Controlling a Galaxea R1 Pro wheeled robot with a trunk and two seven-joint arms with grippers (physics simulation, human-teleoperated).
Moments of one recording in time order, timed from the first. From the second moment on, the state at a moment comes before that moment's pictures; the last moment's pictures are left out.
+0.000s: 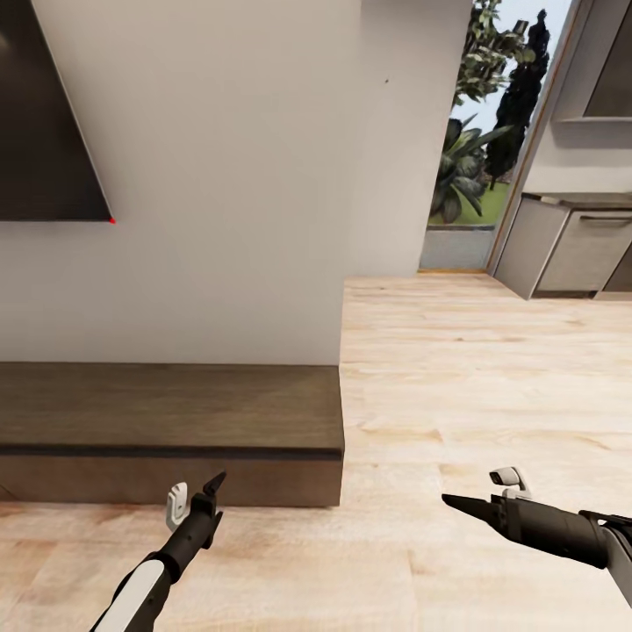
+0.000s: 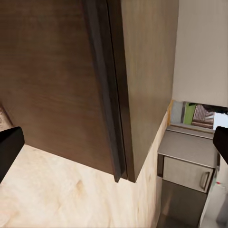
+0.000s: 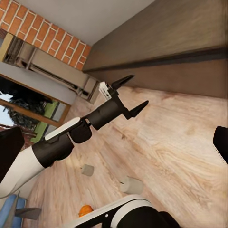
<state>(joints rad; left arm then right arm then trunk) -0.30 0.05 0.01 -0.85 1.45 0.21 -0.16 -0.18 -0.40 -0.19 -1.42 -0.48 0.95 1.28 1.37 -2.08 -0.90</state>
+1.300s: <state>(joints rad) -0.30 0.05 0.01 -0.84 1.44 0.21 -0.16 -0.18 -0.40 -0.18 -1.43 -0.48 0.95 1.27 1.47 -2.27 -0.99</state>
